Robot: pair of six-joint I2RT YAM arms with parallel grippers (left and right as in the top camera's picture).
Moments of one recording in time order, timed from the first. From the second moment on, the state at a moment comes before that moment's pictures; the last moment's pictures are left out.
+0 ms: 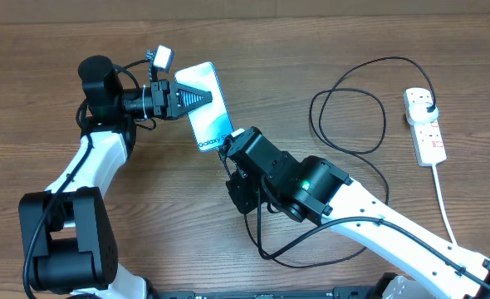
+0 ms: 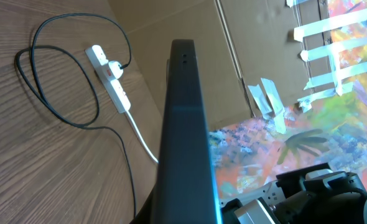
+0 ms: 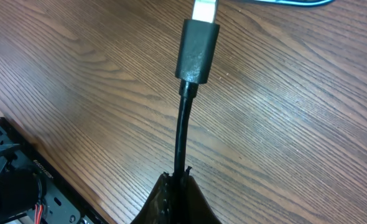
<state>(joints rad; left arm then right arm) 0.07 1.75 1.04 0.52 1.56 -0.99 0.91 1.48 1.30 -0.84 -0.08 0.36</state>
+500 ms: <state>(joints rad) 0.06 1.75 1.04 0.52 1.55 -0.99 0.91 1.48 1.30 -0.83 -0.08 0.36</state>
